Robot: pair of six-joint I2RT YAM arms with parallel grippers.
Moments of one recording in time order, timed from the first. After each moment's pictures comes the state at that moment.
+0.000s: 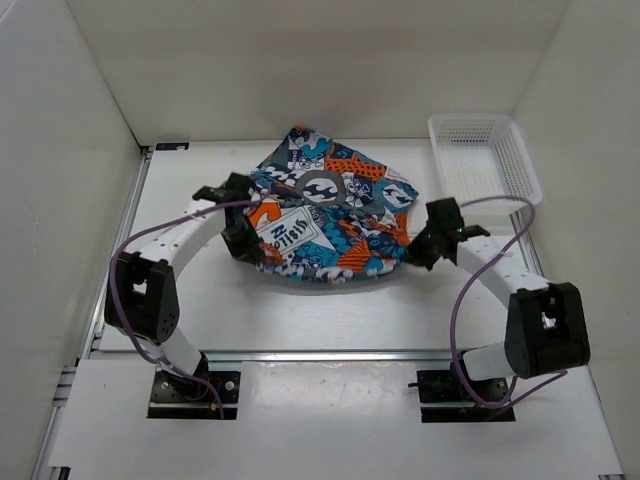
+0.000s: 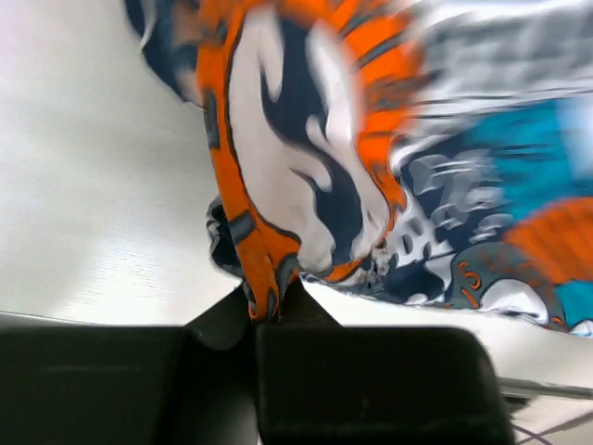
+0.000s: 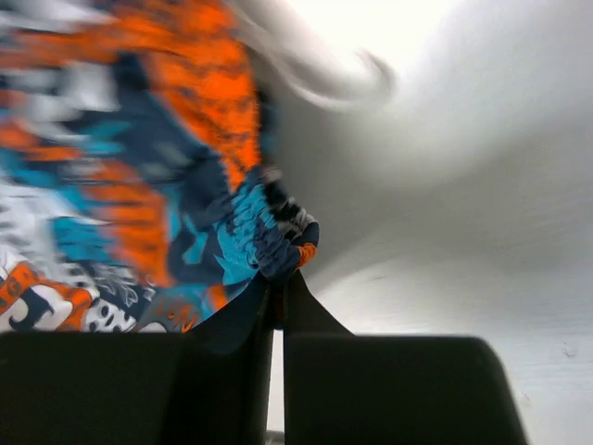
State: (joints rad) left arm -0.33 1.63 1.18 -0.95 0.01 -0.82; right arm 0.26 1.41 0.77 -0.44 -0.10 0.98
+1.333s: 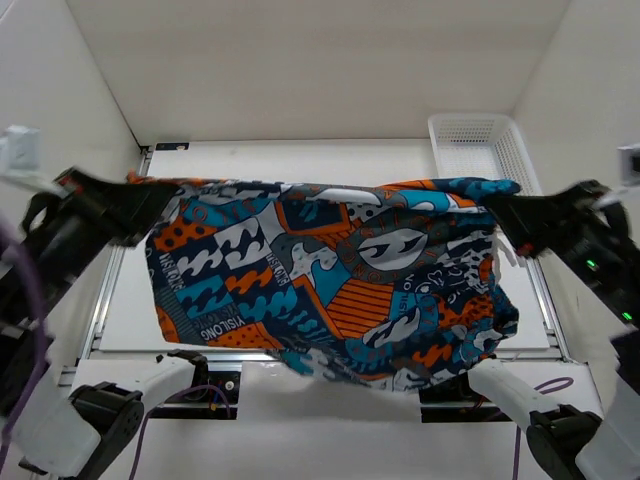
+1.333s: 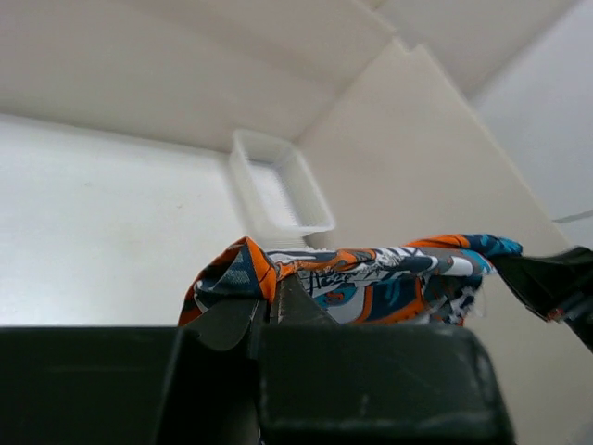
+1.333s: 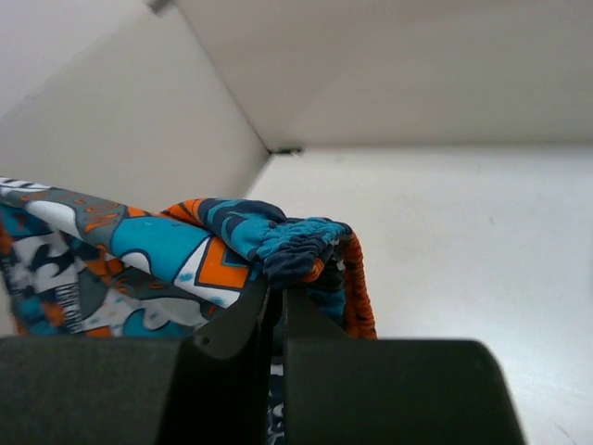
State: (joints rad) left arm -0.27 1.07 2.41 -1.25 0.20 -0.66; right arm 0.26 0.92 2.13 -1.13 -0.30 0.47
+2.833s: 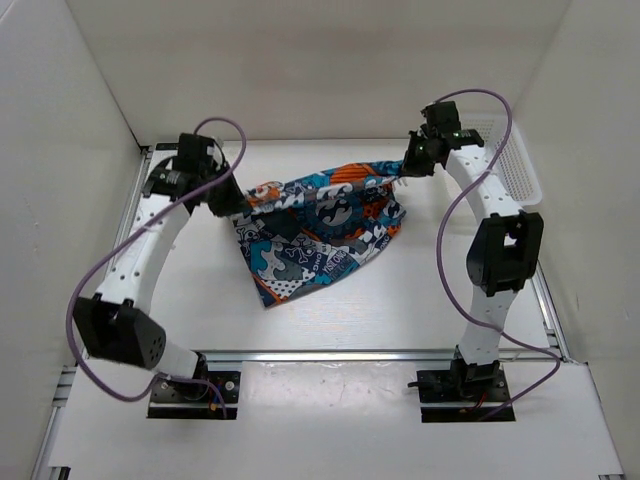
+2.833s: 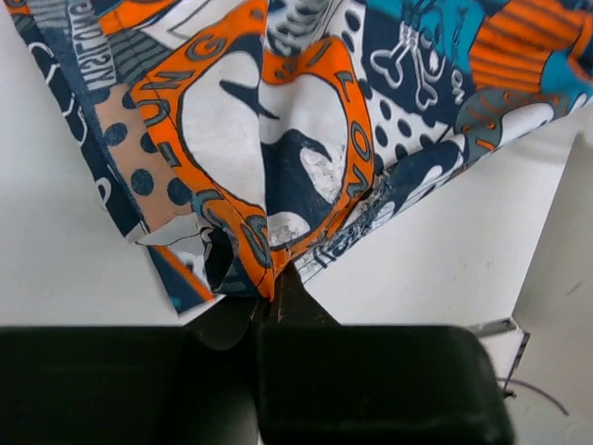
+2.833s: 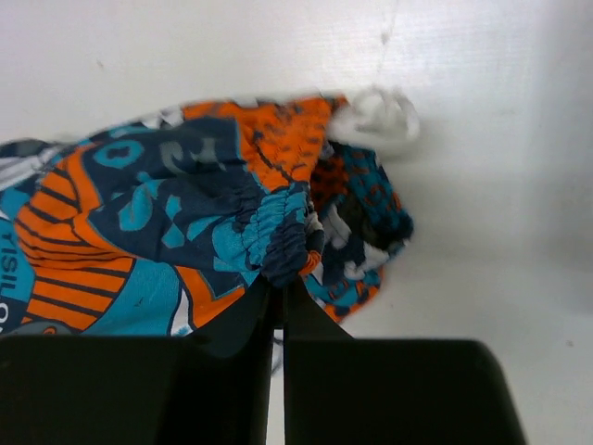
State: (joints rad) left arm -0.19 1.48 1.53 -0.92 0.19 -0.57; right arm 0.18 1.99 1.90 -0.76 -0.17 0.36
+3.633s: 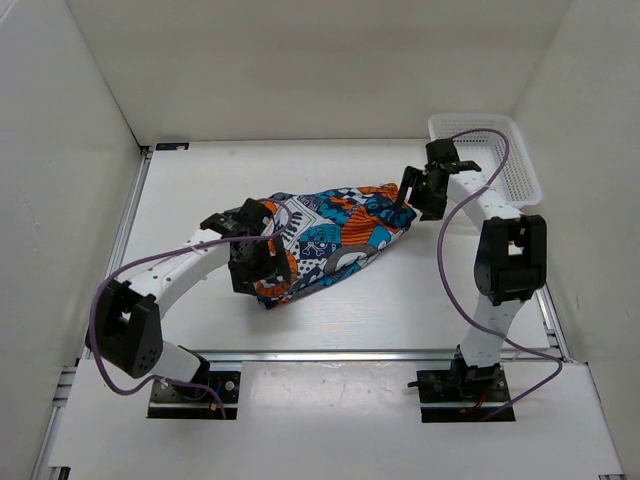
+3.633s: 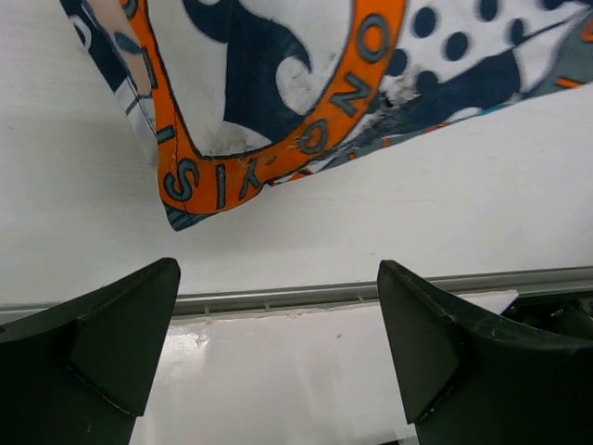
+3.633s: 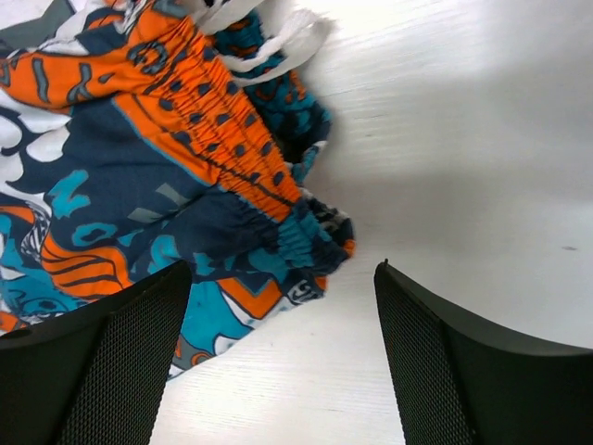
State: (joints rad) left arm -0.51 1.43 1.07 -0.91 0.10 -0.72; right arm 0.16 1.89 1.52 -0.70 -0.10 0.42
